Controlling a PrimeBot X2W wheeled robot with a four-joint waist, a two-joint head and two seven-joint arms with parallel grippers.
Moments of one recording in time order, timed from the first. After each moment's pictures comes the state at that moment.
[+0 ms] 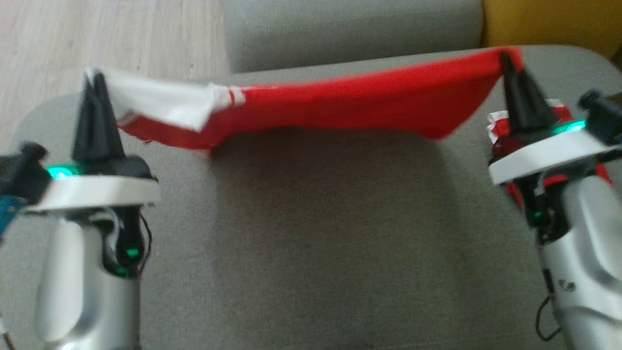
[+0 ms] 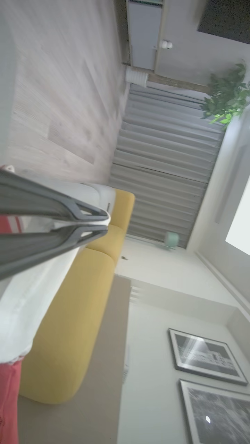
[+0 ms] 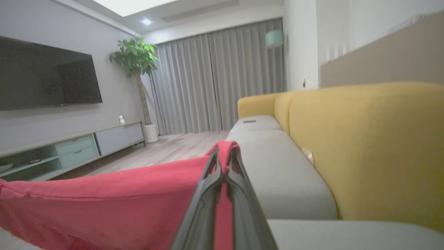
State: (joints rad) left arm -0.33 0.05 0.02 0.14 -0.33 -0.05 -0.25; right arm -0.45 -0.20 0.15 0.26 0.39 0.13 -0.06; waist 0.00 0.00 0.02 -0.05
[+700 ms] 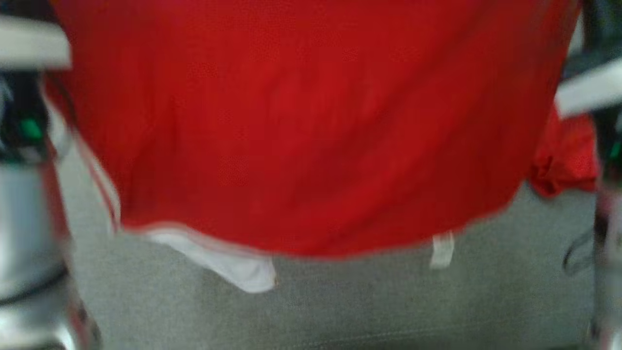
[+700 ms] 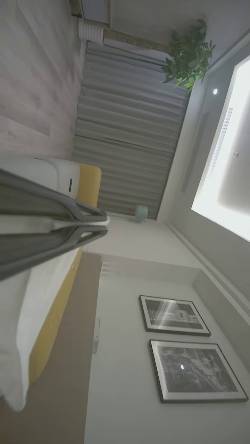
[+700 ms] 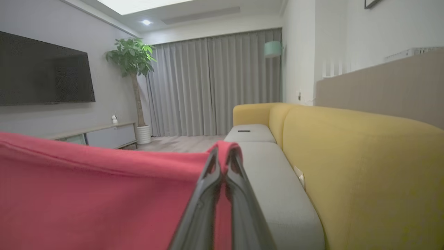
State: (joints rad) left arm -0.67 0.14 0.05 -0.11 -0.43 -0.04 0.01; right arm -0.53 -0.18 0.00 -0.16 0.36 0.13 0.30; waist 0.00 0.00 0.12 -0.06
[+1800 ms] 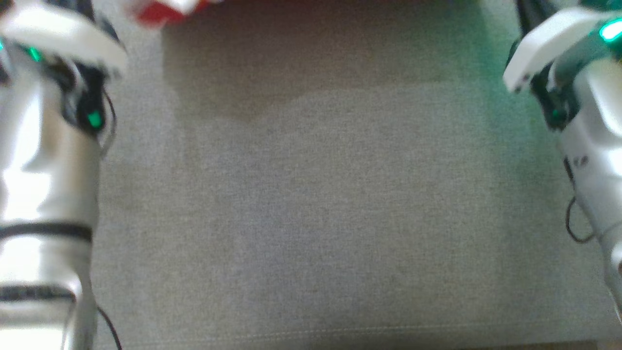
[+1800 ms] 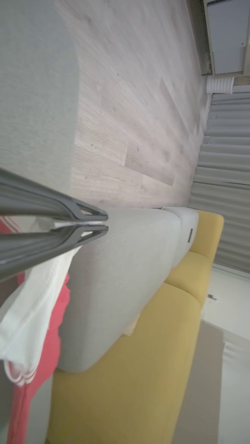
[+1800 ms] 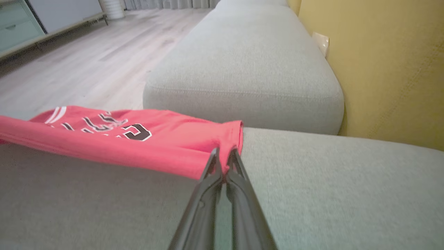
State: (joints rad) left arm -0.99 0.18 -0.12 0.88 -0.43 -0.13 -0.25; right arm -1.06 -0.28 0.42 1.03 0.44 0.13 -0.06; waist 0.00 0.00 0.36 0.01
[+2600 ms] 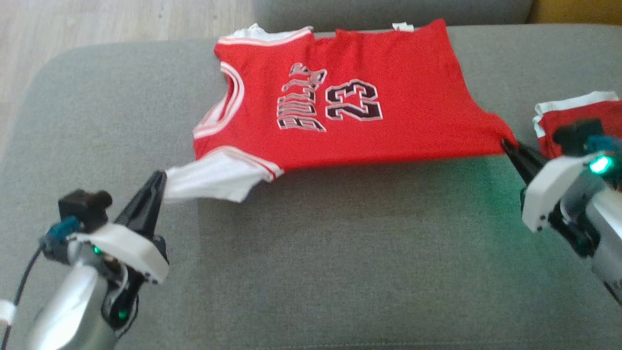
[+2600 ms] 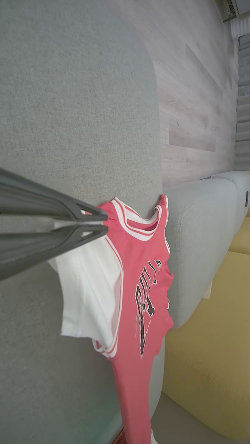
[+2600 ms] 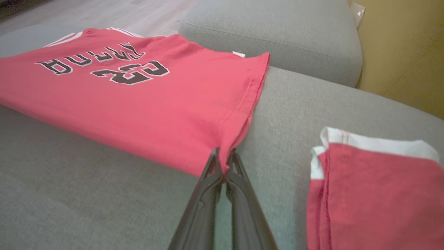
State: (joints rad) left arm -0.34 0.37 -0.41 0.50 -0.53 -0.13 -0.23; right arm -0.68 -0.58 0.83 0.72 0.74 0.13 0.00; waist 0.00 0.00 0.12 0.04
